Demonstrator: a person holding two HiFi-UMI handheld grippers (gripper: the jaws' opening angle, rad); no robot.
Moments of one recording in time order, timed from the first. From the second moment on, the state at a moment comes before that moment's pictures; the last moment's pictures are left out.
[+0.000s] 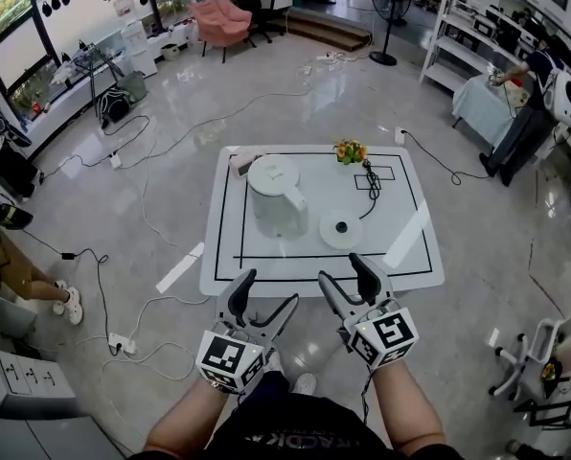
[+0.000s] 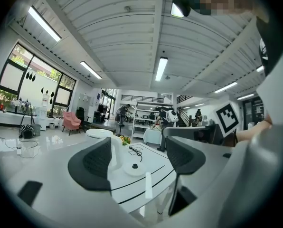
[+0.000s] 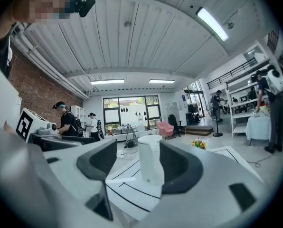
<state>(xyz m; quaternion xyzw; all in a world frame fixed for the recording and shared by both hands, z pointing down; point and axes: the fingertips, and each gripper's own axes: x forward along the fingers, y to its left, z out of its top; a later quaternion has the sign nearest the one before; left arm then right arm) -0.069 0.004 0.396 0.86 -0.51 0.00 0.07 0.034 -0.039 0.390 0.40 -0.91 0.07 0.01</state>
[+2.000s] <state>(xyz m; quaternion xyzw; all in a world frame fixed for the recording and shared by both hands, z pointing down) -0.124 -0.160 0.449 0.82 -0.55 0.01 0.14 -0.075 -0.236 0.512 0.32 -0.92 0.13 0.17</state>
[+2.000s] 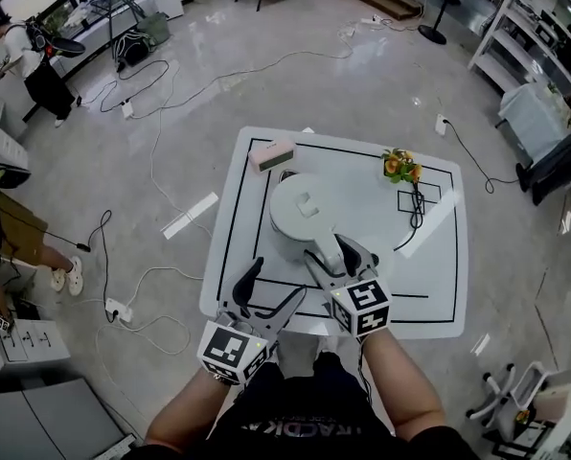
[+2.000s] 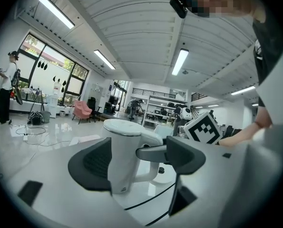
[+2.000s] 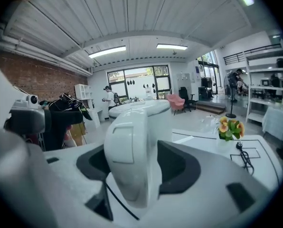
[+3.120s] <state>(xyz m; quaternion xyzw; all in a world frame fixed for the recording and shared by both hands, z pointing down) -0.116 -0.141 0.440 0.79 -0.60 0.01 0.13 -0.058 -0.232 0.529 0.31 -0.92 0.09 0.21</state>
